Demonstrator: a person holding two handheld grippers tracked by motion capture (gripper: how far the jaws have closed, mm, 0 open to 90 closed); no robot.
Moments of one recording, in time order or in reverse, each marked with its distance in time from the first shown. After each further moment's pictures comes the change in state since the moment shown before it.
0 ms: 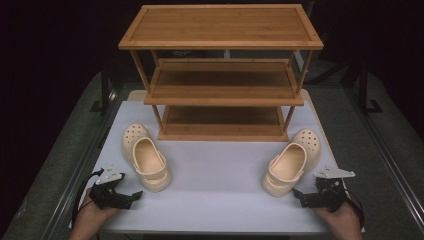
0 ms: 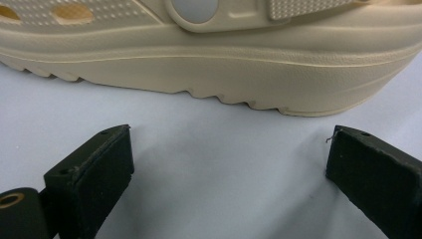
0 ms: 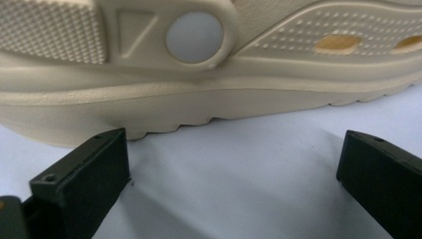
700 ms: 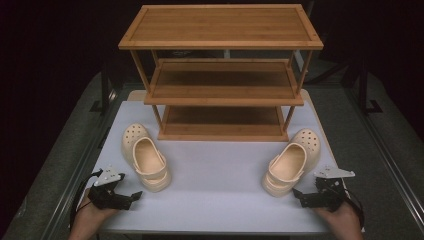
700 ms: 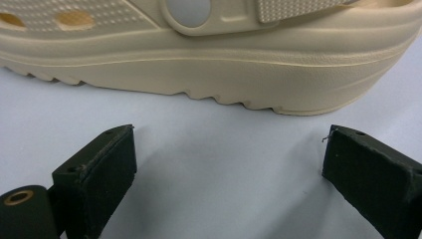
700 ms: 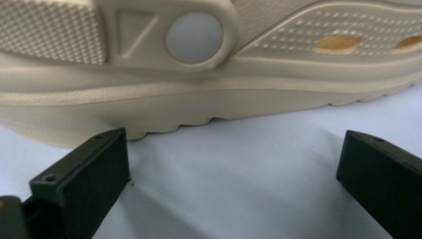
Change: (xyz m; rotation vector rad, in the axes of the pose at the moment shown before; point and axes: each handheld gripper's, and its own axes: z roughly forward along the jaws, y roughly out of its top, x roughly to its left) left arm -0.001 -0.001 -0.005 -0.018 0.002 0.007; right arm 0.000 0.000 0.000 0.001 0.000 0.001
